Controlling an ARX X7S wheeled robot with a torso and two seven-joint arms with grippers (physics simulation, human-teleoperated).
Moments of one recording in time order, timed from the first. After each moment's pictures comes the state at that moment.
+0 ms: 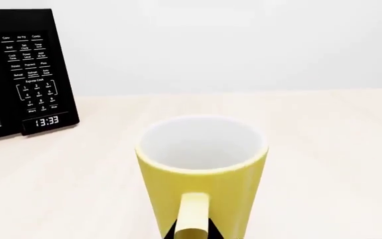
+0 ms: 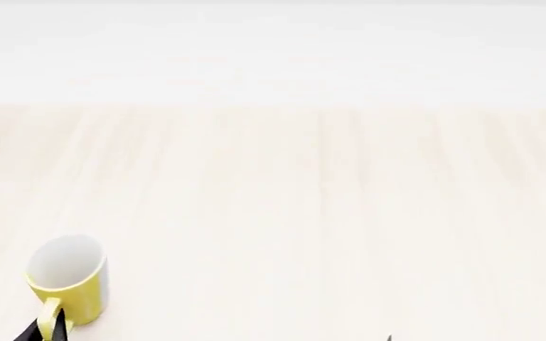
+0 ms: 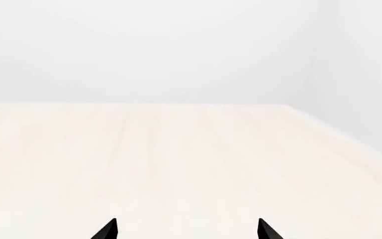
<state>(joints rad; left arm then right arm) -0.12 -0.18 0.14 -0.19 -0.15 0.05 -0.18 -0.07 0.20 -0.05 -0.13 0.15 0.05 0.21</state>
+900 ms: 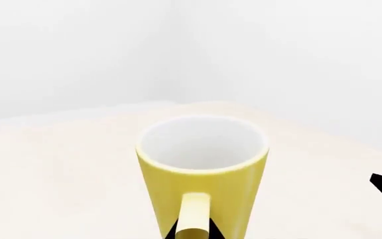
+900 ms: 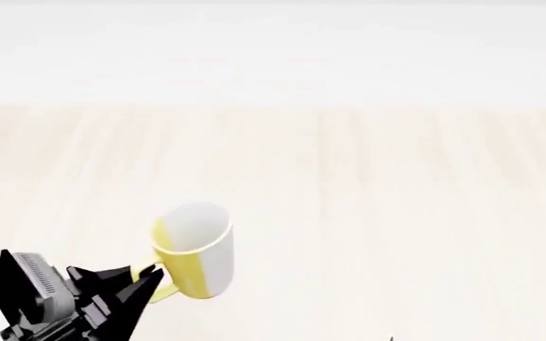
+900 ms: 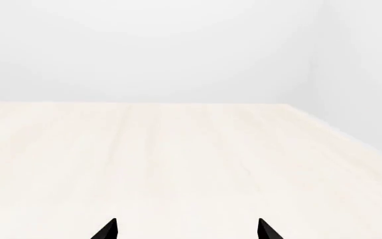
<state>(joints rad) -0.51 -0.33 0.29 -0.46 -0.51 -0.03 0.69 -0.07 0.22 -0.07 -0.11 0.17 0.03 0.22</state>
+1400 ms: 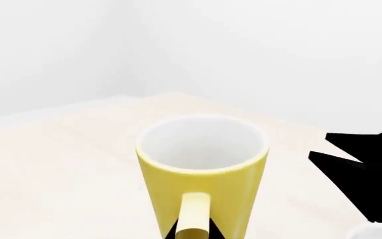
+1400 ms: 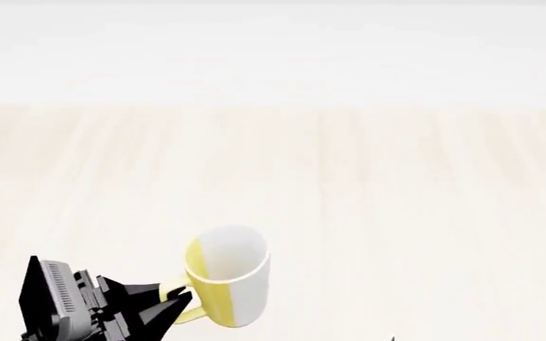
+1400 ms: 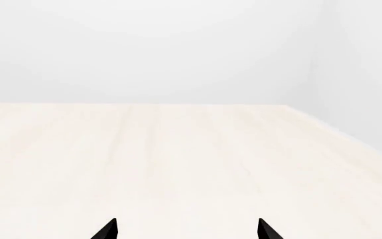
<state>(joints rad) -0.53 -0.32 0.36 -0.47 -0.51 -0.03 0.81 -0.08 0.24 -0.07 -0.13 0.18 0.03 0.23</state>
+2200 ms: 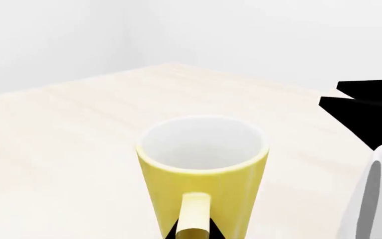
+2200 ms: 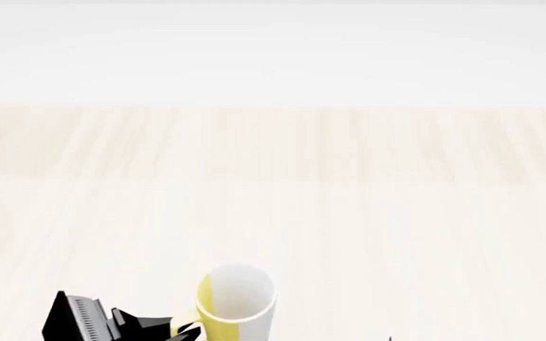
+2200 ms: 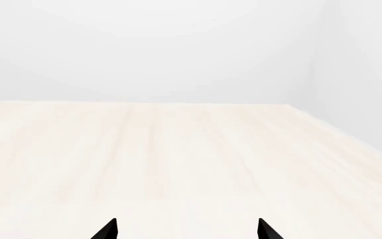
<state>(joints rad) -0.54 -0.26 0.41 -0.75 -0.41 0.19 0.85 -0.07 0.25 -0.09 -0.12 0.19 0.04 0.24</state>
